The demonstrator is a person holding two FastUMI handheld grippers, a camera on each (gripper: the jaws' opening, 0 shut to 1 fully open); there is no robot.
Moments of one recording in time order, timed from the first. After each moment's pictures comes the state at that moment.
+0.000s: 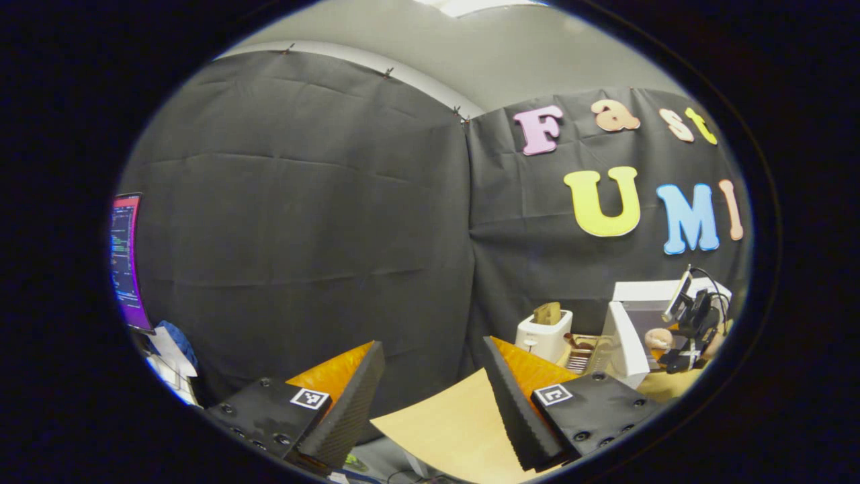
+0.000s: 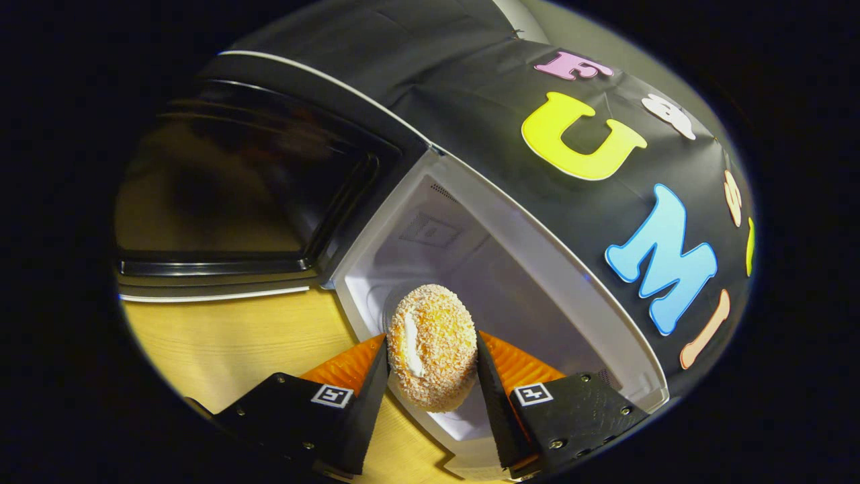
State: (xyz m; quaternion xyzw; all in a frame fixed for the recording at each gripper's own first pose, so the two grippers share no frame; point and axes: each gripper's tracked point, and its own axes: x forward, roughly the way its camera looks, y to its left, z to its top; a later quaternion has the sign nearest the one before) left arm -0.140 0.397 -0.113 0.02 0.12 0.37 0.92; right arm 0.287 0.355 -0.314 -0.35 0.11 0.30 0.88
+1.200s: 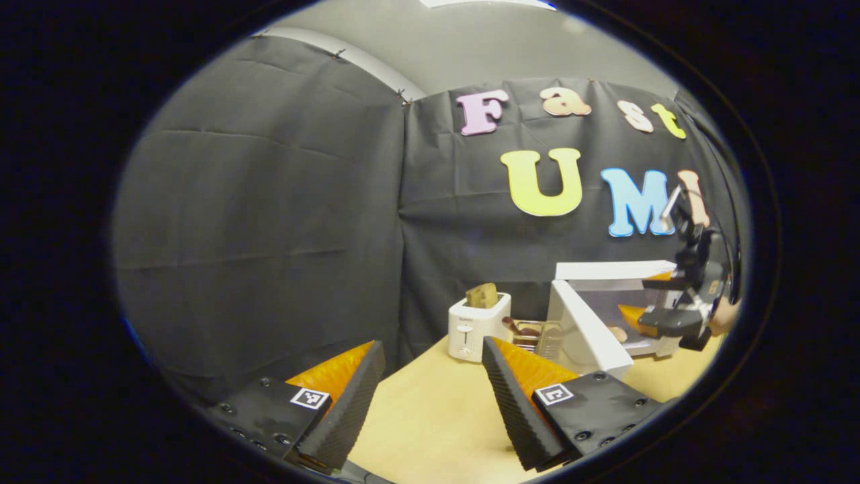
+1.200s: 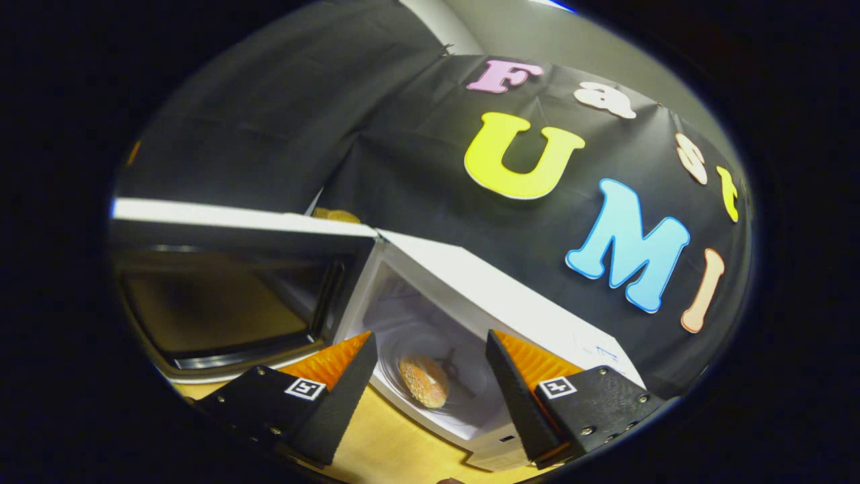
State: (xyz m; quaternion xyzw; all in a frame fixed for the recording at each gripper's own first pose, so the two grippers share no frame) left arm -0.040 0.345 -0.201 -0.01 0.14 0.22 0.97; right arm 0.239 0.342 -0.187 -0.18 0.07 0.27 0.94
